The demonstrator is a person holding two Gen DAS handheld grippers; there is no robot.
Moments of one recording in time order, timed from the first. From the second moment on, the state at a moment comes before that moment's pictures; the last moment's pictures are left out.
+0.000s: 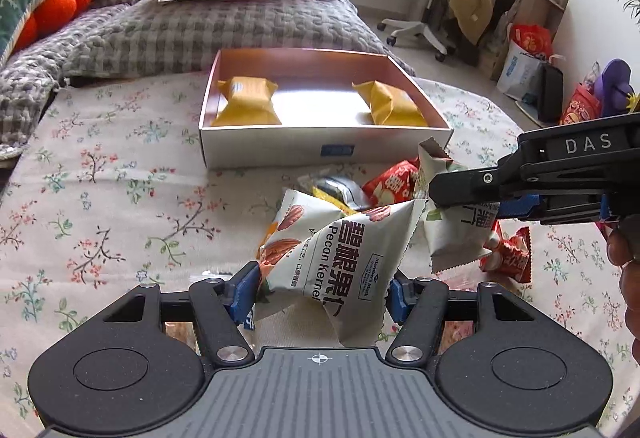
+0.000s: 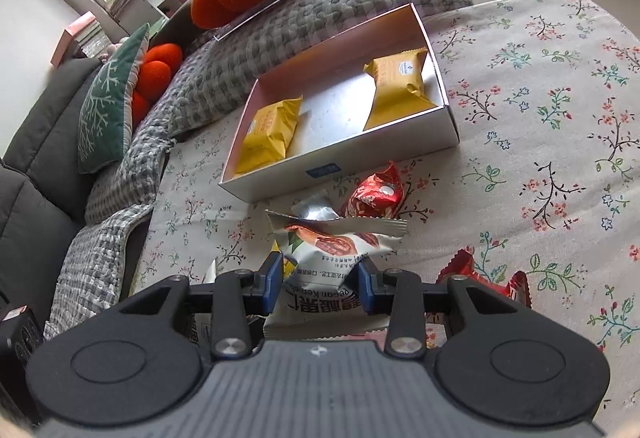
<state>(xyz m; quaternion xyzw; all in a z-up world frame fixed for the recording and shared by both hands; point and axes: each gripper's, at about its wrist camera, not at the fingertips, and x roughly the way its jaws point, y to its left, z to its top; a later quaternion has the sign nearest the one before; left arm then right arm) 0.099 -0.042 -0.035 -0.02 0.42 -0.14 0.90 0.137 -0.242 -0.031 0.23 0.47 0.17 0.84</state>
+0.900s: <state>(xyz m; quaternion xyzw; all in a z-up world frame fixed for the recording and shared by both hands) 0.155 -0.059 -0.009 0.07 0.33 -0.15 0.93 0.167 -0.266 -0.016 0.25 0.42 0.15 0.86</state>
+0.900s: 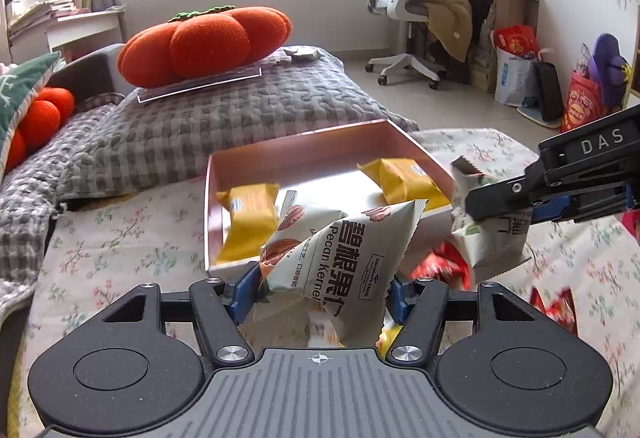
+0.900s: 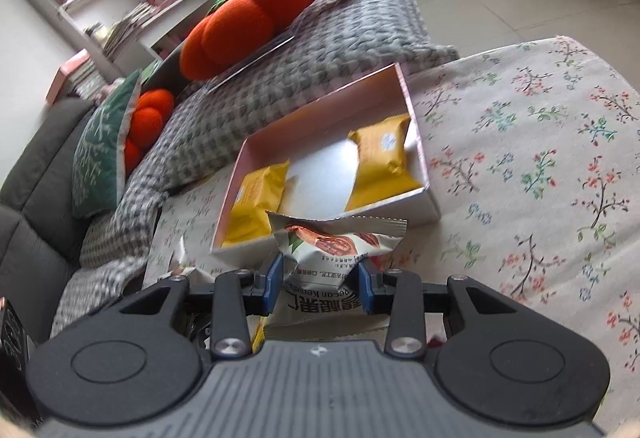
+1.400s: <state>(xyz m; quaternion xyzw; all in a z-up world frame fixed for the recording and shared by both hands) 0.229 -0.073 -0.023 0.06 0.32 -0.13 0.94 0.215 -0.275 -0.024 0.29 0.38 0.11 0.87</state>
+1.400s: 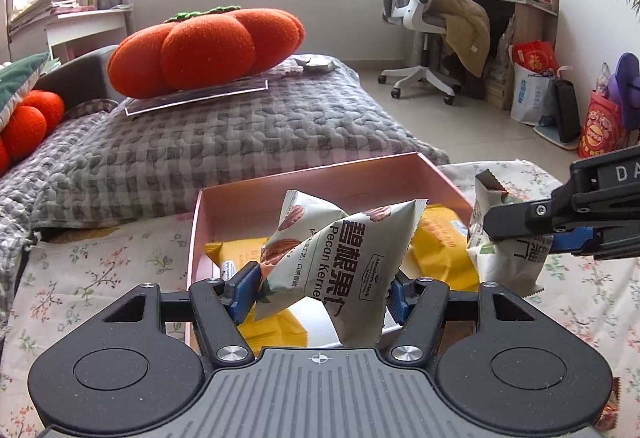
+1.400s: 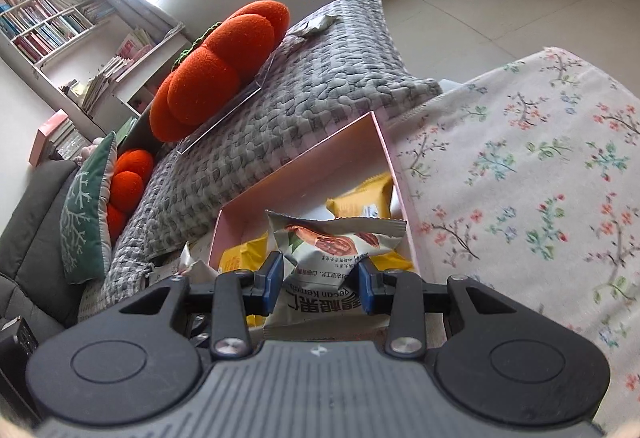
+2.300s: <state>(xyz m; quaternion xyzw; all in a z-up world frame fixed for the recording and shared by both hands) 0.230 -0.014 0.004 -0.03 0.33 -0.11 0.94 0.207 -0.281 0.005 0.31 0.37 0.08 0.87</state>
